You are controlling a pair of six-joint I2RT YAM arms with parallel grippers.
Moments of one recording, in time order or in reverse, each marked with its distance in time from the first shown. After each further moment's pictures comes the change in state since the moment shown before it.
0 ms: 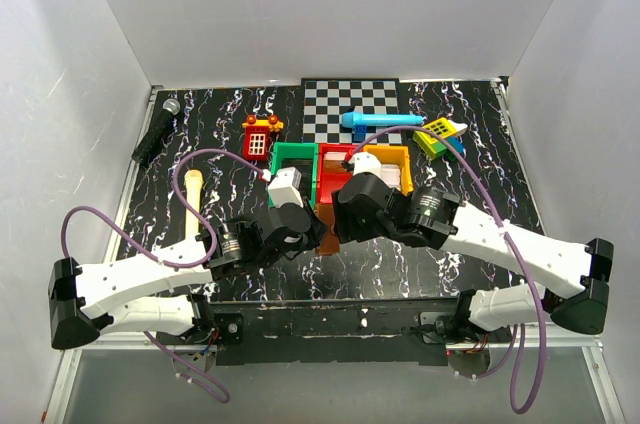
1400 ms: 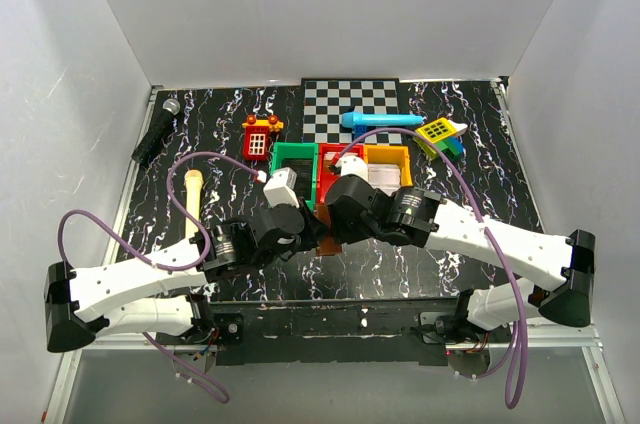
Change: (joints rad) left arm 0.001 -0.044 -0.026 0.029 0.038 -0.034; right arm 0.010 0.085 0.021 0.024 -0.014 0.003
